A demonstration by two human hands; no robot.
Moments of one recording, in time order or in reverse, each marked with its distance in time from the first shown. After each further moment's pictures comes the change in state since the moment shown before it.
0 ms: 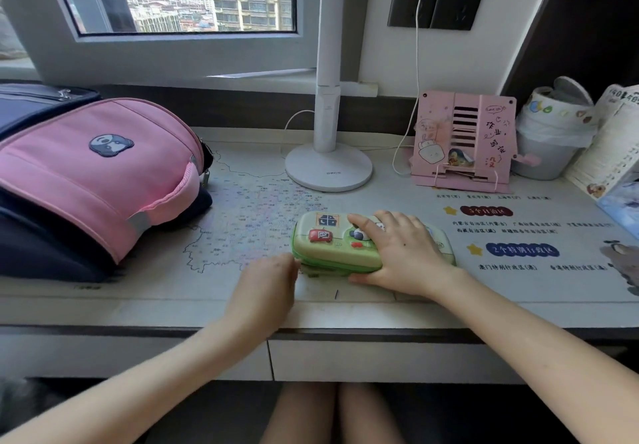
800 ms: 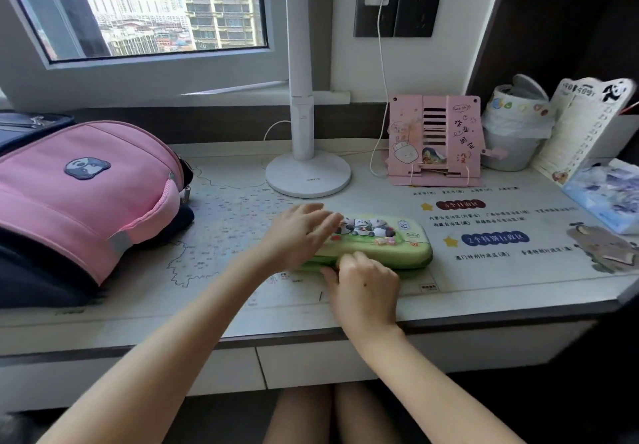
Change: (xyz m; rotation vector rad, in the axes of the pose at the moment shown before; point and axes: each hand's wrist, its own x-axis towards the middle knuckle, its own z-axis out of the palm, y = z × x) left_hand 0.078 0.040 -0.008 -0.054 -0.261 0.202; right_hand -0.041 -0.084 0.001 0.102 0.429 0.405
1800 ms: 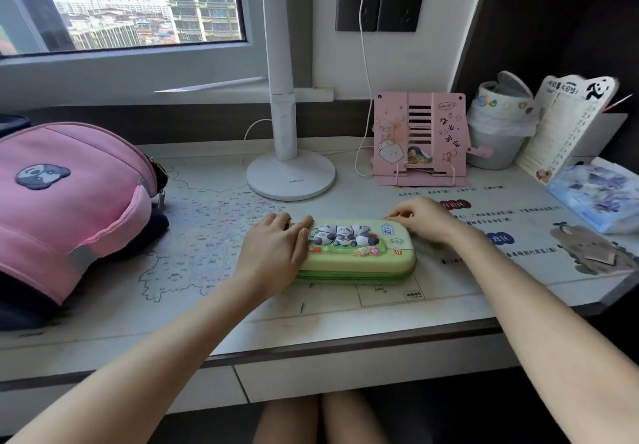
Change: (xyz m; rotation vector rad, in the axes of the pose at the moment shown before) left_hand 0.005 -0.016 0.029 0.236 0.256 0.036; right_hand 0.130 0.162 0.019 0.311 -0.611 0.058
